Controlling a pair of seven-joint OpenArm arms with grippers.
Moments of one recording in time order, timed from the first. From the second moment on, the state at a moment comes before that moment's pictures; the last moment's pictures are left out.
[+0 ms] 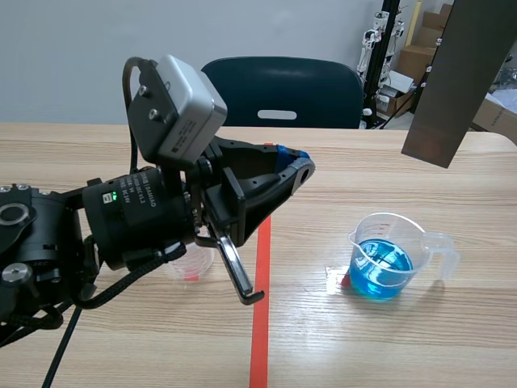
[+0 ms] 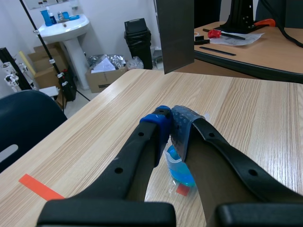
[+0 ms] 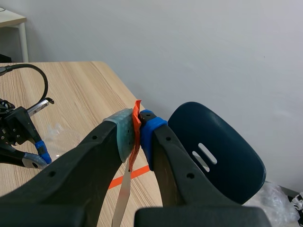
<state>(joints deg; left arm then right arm) 7.3 -19.1 23.0 100.8 -0.1 -37.5 -16.1 -25.8 59.5 32.2 116.0 56.1 45.4 -0.2</state>
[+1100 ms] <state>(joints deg) 7.3 -21.7 23.0 100.8 -0.1 -37.5 -16.1 -25.8 59.5 32.2 116.0 56.1 45.4 -0.2</state>
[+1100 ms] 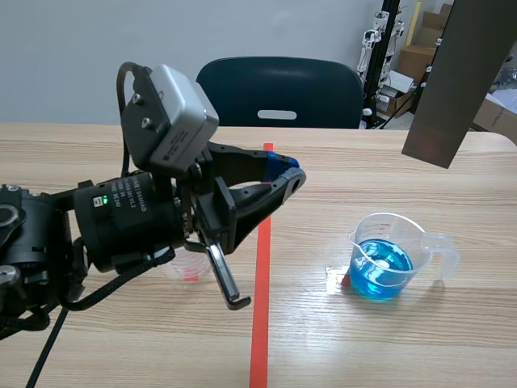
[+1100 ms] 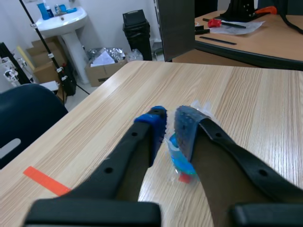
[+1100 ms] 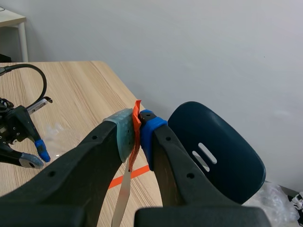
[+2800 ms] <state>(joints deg) 60.1 -54.5 -9.7 100.8 -10.1 -27.4 -57.3 -0.6 60.2 -1.6 119.6 46.8 34.7 3.3</state>
